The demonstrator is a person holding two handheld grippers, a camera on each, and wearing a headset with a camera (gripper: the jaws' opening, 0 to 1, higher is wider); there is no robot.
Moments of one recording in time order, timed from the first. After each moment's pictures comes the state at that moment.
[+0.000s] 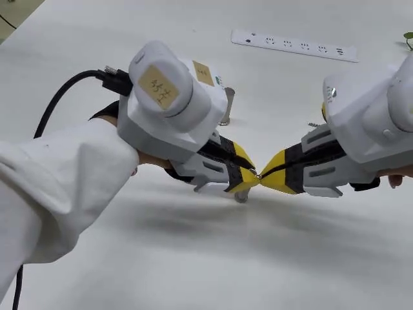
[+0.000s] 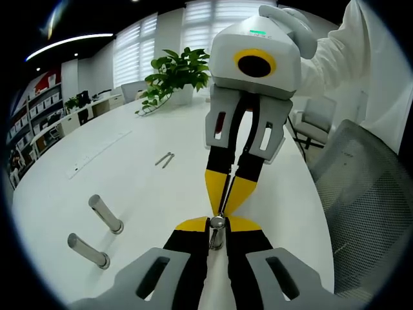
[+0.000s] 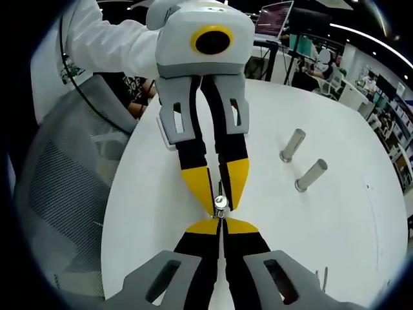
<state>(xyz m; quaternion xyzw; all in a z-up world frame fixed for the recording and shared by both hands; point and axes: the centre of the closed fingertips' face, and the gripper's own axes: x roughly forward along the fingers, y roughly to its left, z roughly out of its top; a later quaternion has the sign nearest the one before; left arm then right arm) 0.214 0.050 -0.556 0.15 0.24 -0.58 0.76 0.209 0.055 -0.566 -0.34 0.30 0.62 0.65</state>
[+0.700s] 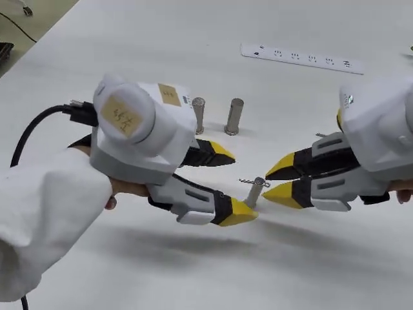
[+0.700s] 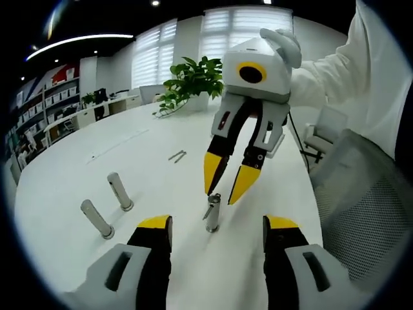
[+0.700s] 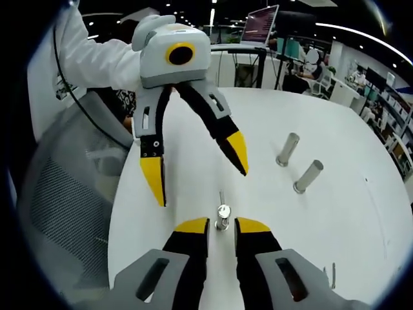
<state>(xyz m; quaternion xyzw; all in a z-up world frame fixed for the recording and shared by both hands) 0.197 0.084 -0.548 0.11 0.23 -0.54 0.80 0.208 0.061 -0.559 -0.29 0.30 0.61 0.68</state>
